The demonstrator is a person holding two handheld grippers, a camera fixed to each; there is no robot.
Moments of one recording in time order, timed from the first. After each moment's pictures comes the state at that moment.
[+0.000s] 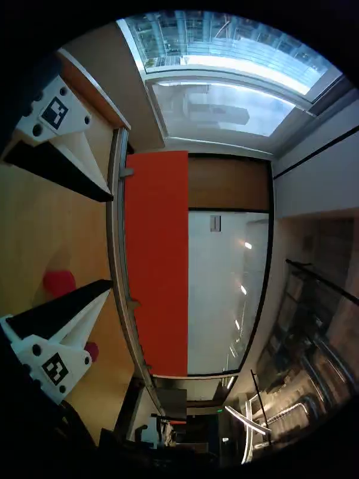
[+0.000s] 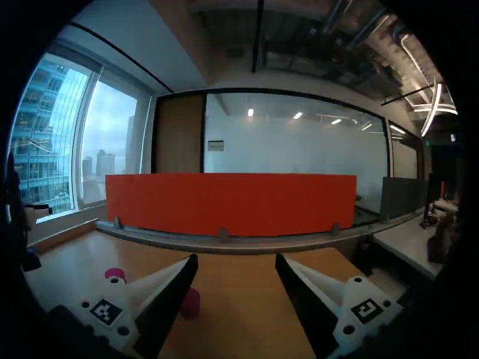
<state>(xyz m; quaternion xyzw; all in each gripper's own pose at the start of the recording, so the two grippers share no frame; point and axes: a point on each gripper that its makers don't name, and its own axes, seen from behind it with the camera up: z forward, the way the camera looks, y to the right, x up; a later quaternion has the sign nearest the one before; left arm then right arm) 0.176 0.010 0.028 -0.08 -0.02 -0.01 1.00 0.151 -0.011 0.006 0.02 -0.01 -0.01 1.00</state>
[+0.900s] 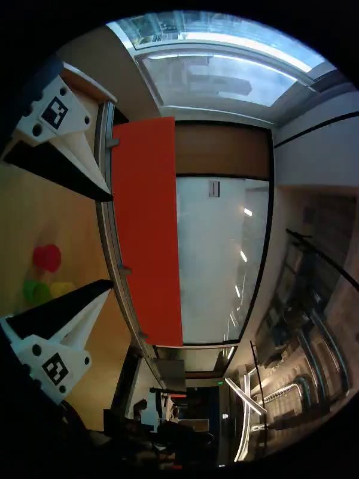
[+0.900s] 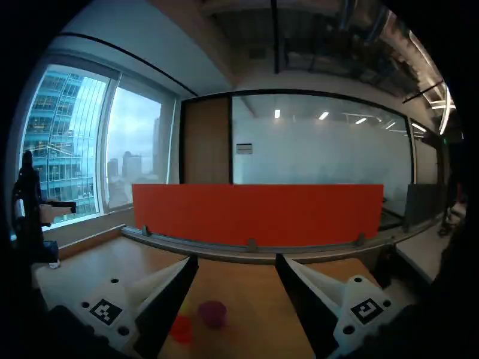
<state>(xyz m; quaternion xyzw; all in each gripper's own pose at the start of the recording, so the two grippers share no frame) 0.232 0.049 0.036 -0.18 -0.02 0.00 0.98 0.198 -0.049 0.007 0.12 -0.02 -0.01 0.99</state>
